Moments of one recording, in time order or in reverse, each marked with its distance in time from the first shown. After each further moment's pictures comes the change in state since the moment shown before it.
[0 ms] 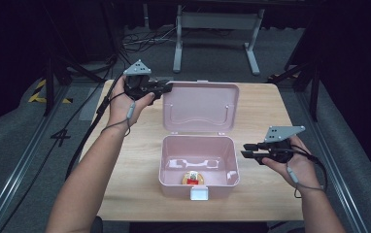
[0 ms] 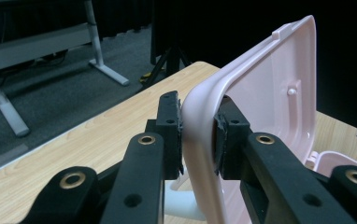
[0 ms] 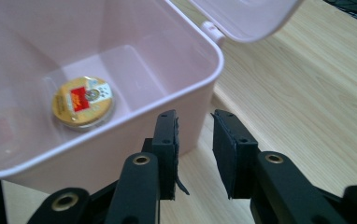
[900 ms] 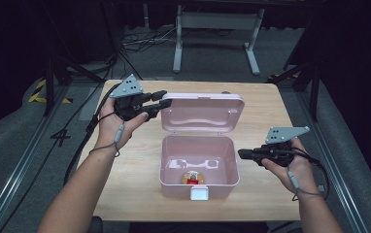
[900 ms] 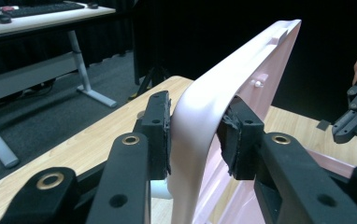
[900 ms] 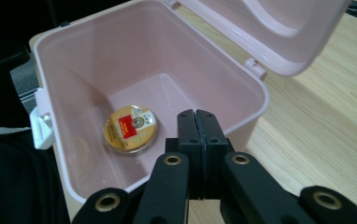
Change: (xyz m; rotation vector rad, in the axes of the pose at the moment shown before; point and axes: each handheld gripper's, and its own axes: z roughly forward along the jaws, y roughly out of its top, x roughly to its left) left arm -0.042 -0.017 -0.043 -0.084 -0.059 0.079; right arm 0.025 0.018 -0.012 -0.059 0.067 0.065
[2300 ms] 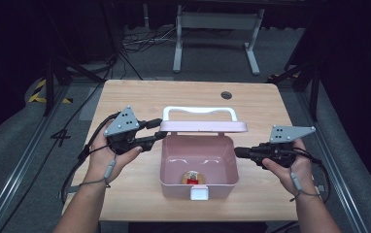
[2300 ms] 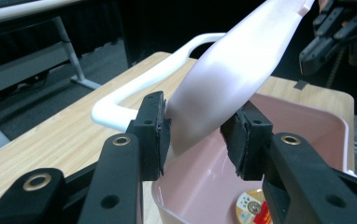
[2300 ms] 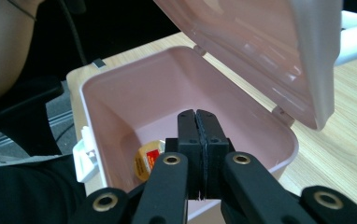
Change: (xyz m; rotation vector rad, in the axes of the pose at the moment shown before) left arm -0.047 -0.037 -0.032 0.073 -0.020 0.068; right arm 0.011 0.011 -0.007 -0.138 0.078 -0.003
